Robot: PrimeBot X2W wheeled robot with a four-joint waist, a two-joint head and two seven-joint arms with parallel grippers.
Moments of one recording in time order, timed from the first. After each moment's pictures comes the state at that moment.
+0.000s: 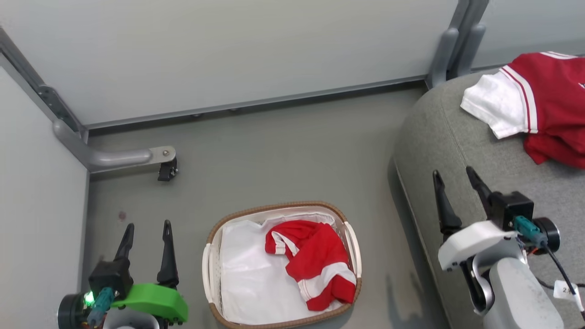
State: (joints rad) left arm -0.09 0.05 -0.02 0.35 -0.15 -0.09 -0.26; right arm -0.30 -0.05 -0.02 0.44 0.10 0.13 -0.26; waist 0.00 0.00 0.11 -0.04
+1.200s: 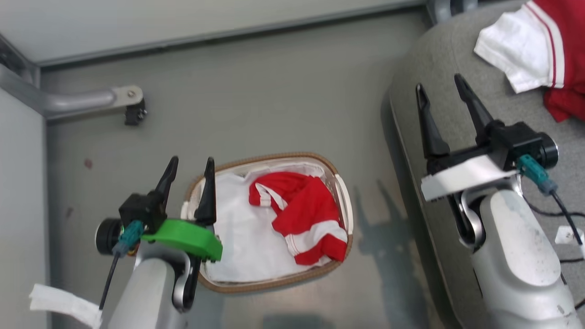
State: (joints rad) left arm -0.32 0.05 -0.19 0.42 -0.27 -0.12 -0.26; right arm -0.47 -0.05 0.07 0.25 0.10 0.13 -0.26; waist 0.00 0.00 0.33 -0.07
